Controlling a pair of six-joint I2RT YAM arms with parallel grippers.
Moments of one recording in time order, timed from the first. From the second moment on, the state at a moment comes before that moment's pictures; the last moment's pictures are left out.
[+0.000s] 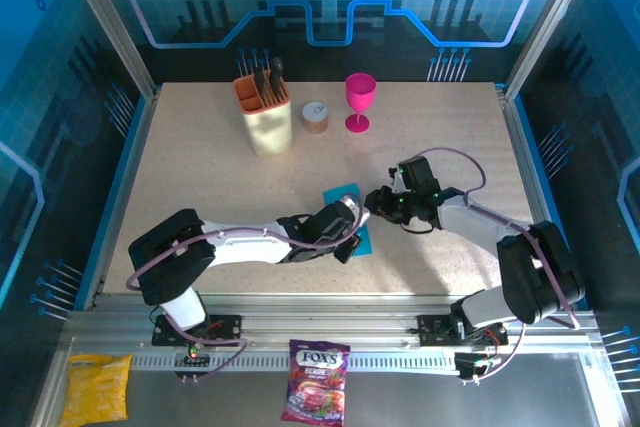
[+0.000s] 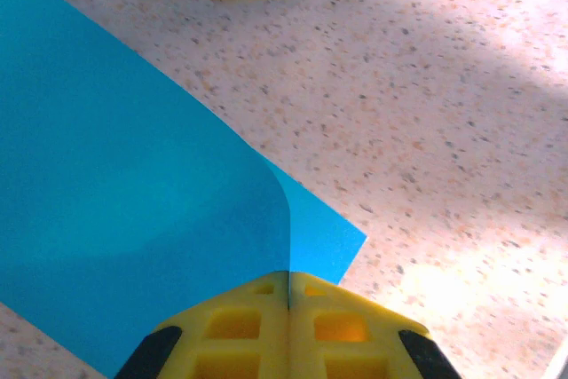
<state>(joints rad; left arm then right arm) -0.99 1.67 0.86 -0.02 0.00 -0.35 0.38 1.43 0.75 -0.25 -0.42 0.71</state>
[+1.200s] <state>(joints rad) -0.90 1.64 0.83 -0.02 0.13 -0.39 0.43 1.85 0.96 -0.22 -0.50 0.58</state>
